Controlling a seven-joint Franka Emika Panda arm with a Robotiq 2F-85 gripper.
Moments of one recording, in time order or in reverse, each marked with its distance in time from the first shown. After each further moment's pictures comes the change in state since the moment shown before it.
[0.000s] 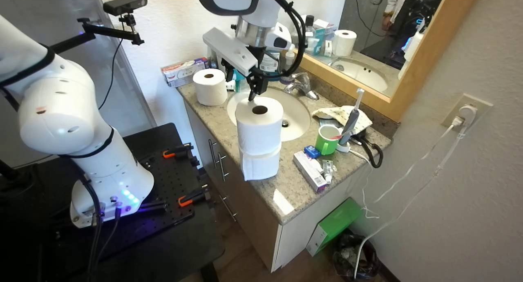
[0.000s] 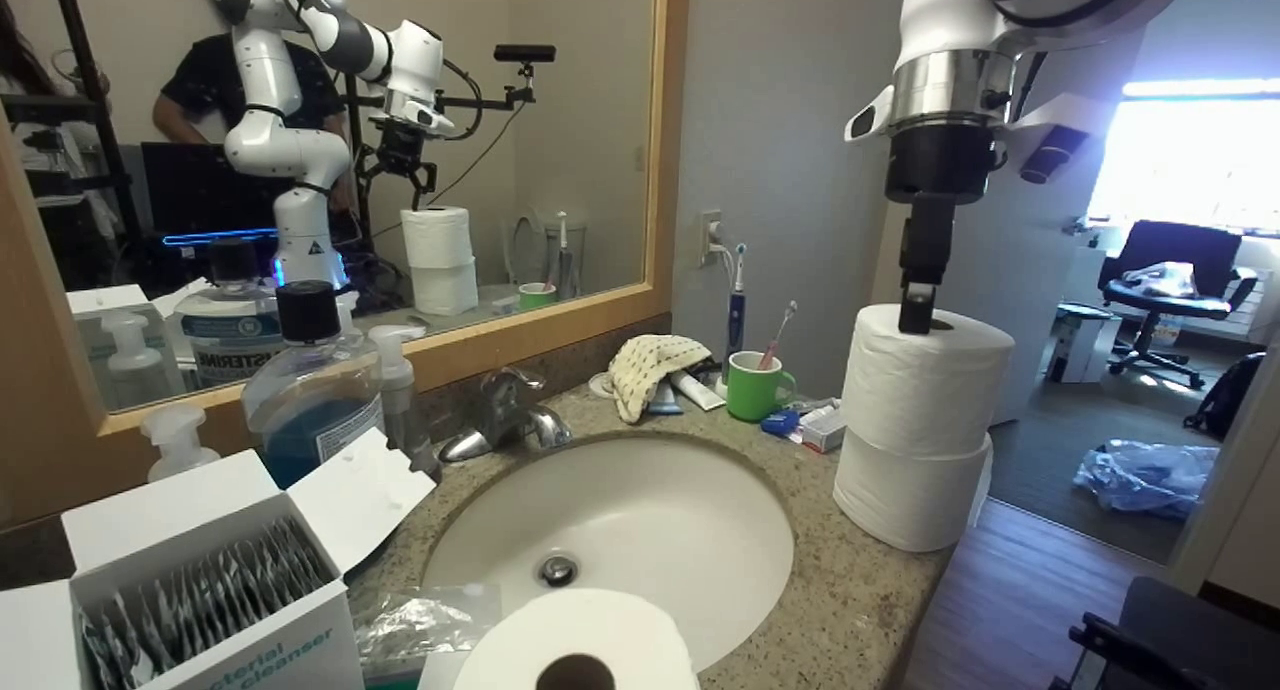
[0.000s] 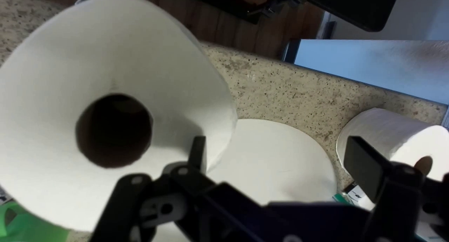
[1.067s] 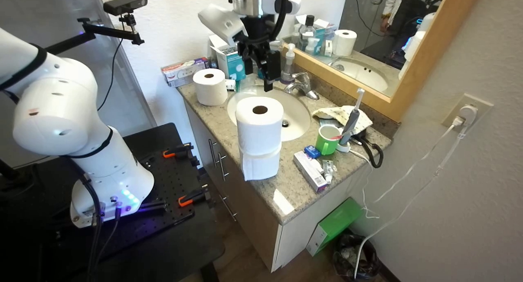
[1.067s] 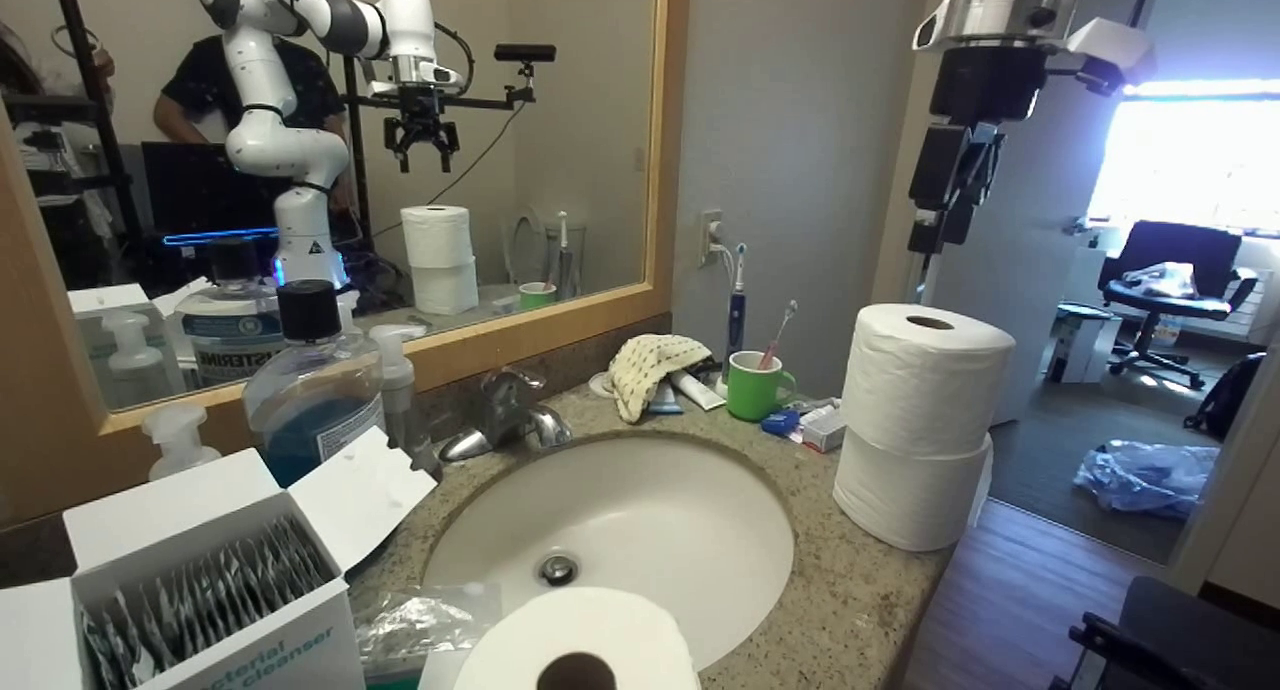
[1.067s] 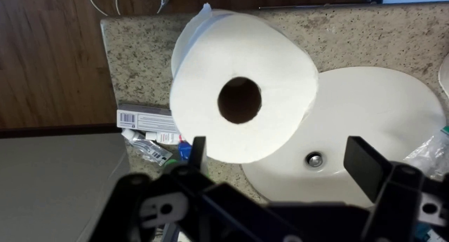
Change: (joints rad) arm -0.092 -0.146 0.036 0.006 -0.213 0.084 0.334
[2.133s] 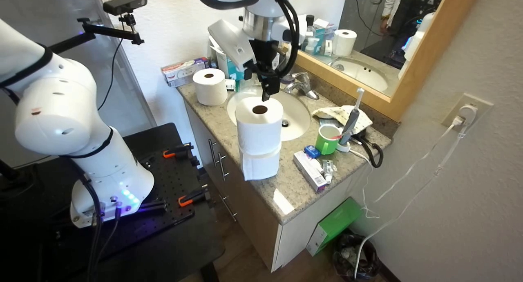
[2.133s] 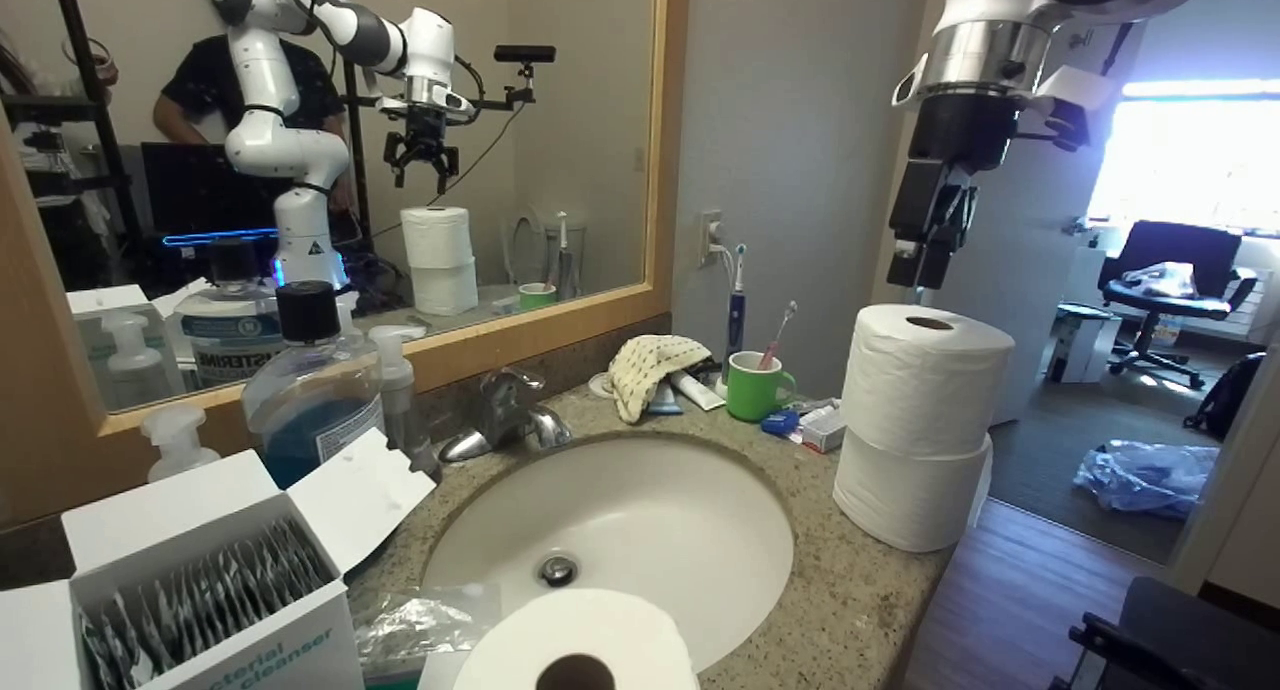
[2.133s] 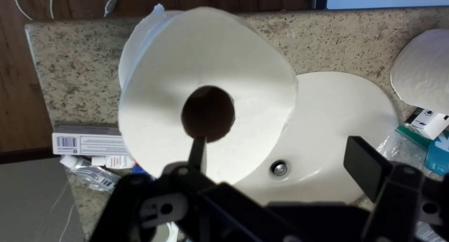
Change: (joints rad) arm 0.030 0.102 -0.071 0.011 0.169 -0.002 -0.118
